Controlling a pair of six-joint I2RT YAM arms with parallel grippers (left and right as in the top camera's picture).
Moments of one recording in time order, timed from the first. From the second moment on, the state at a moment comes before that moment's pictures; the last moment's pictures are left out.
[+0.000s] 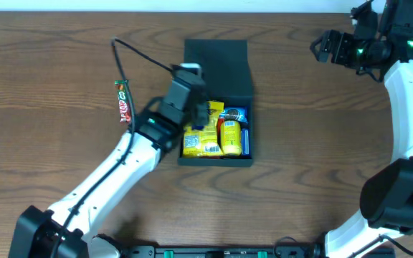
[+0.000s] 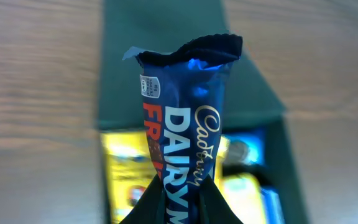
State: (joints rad) left arm -0.58 1.50 1.11 -0.40 -0.08 -0.47; right arm -0.18 1.84 1.73 -0.87 -0.41 0.09
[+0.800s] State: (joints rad) left arm -0.69 1.74 1.35 -0.54 0.21 -0.68; right arm -0.24 1.84 1.73 -0.94 -0.41 0.09
